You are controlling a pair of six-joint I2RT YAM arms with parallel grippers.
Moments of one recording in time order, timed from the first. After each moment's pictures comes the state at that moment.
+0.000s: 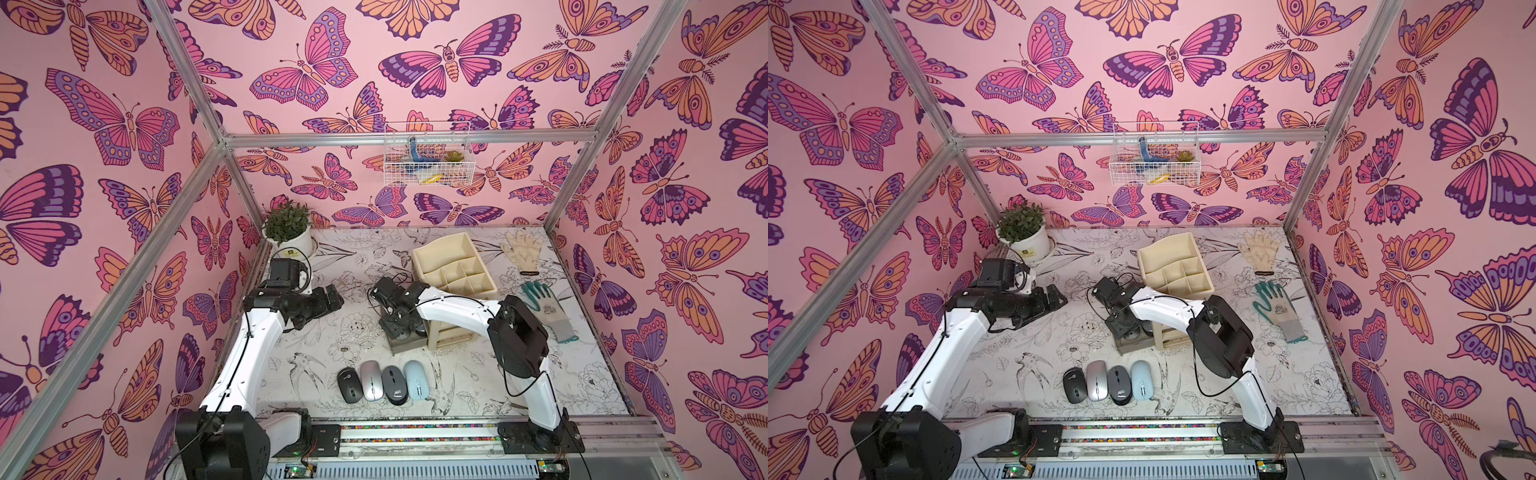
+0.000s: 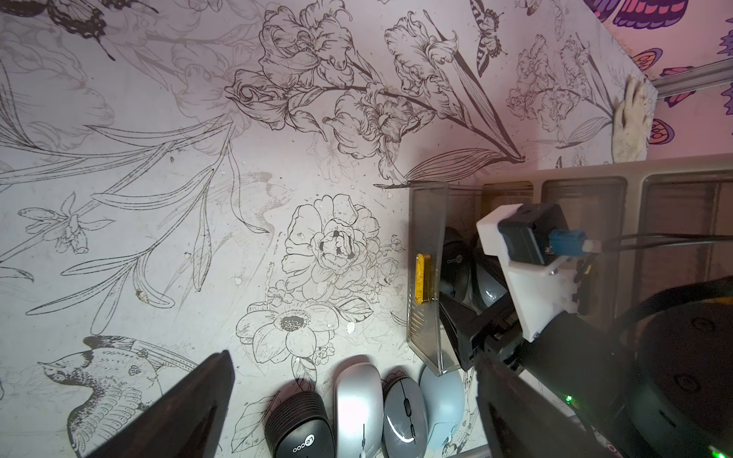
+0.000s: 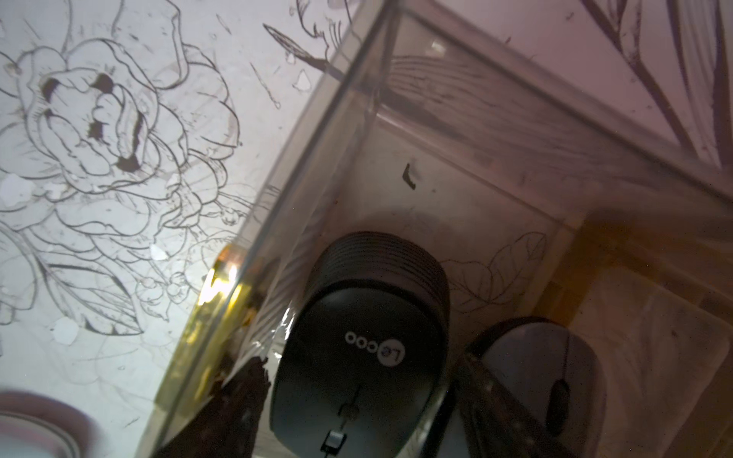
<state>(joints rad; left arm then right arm) -0.01 1.22 1.06 -0.91 0.35 -0.38 0.94 2.12 1.63 -0.79 0.21 0.21</state>
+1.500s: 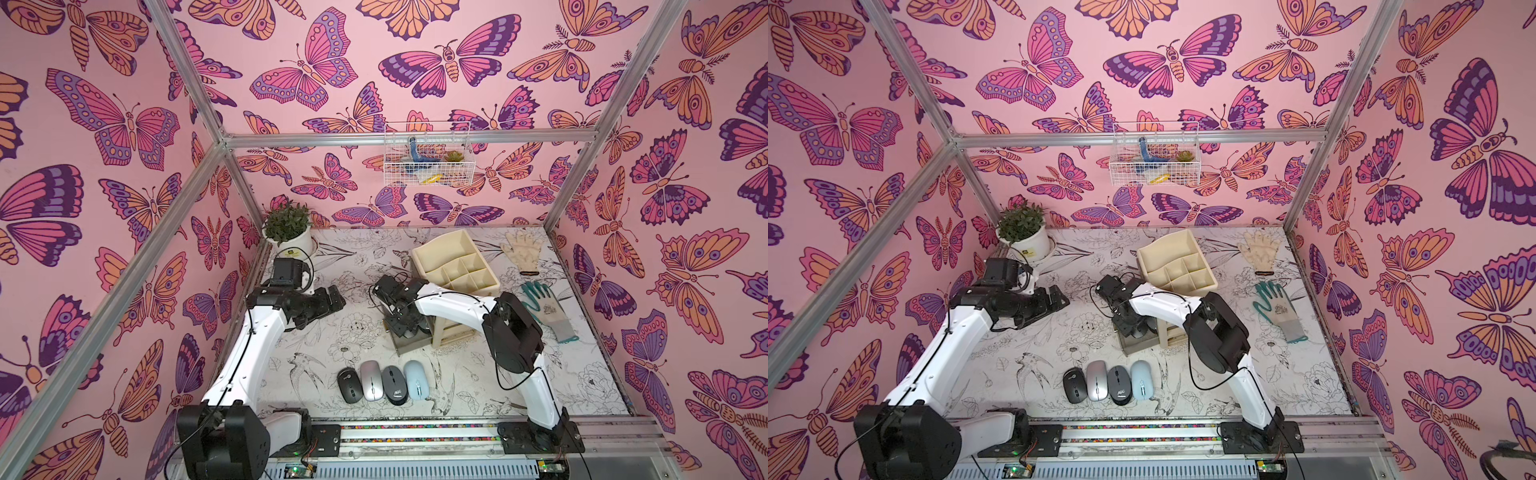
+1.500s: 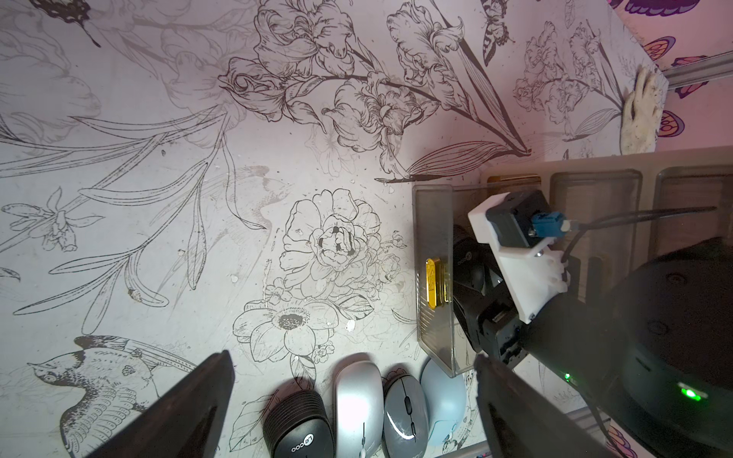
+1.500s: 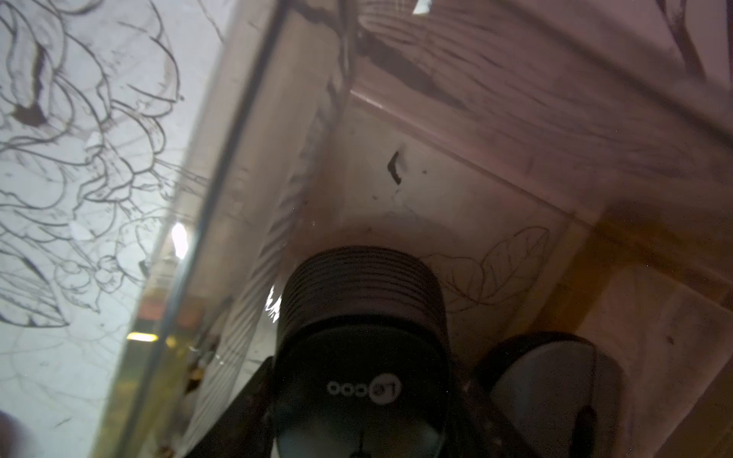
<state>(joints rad) -0.02 1.23 1.06 -0.91 0.35 -0.38 0.90 2.15 1.69 -0.91 0.17 0.15</state>
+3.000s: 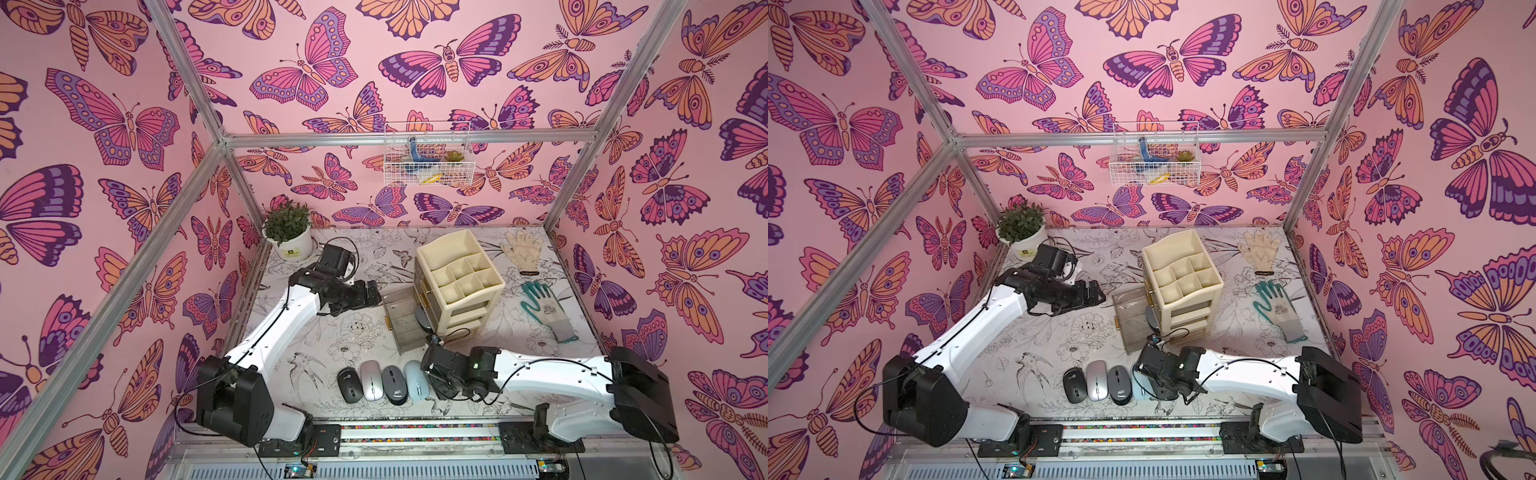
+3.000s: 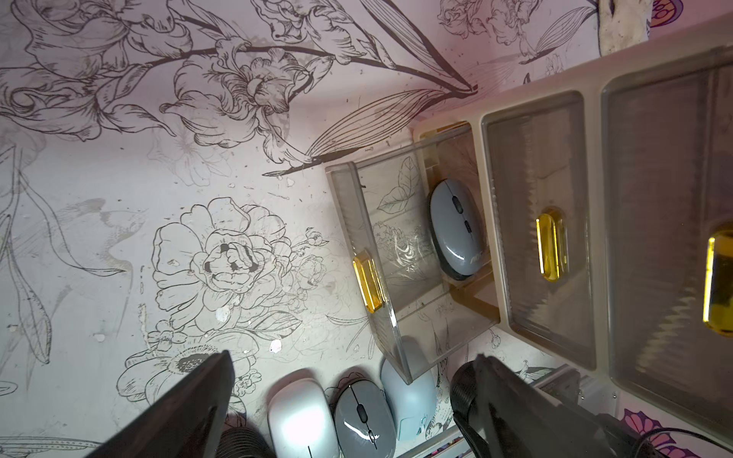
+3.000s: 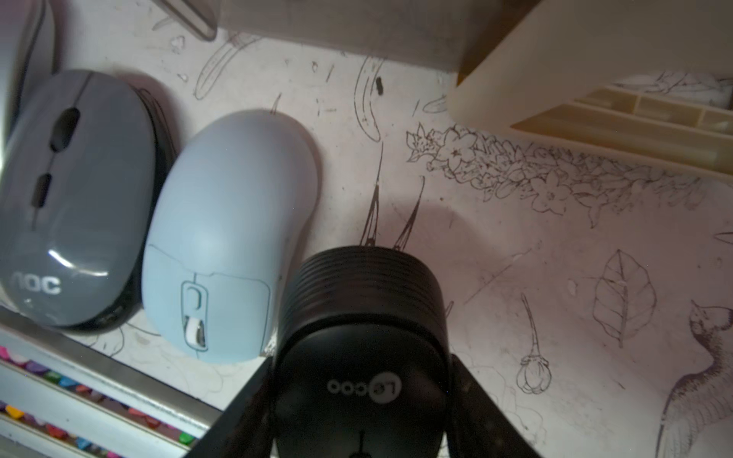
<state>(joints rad) -0.35 1.43 1.21 -0.85 0.30 -0.46 1.20 1.41 0.80 -0.69 0.22 0.71</state>
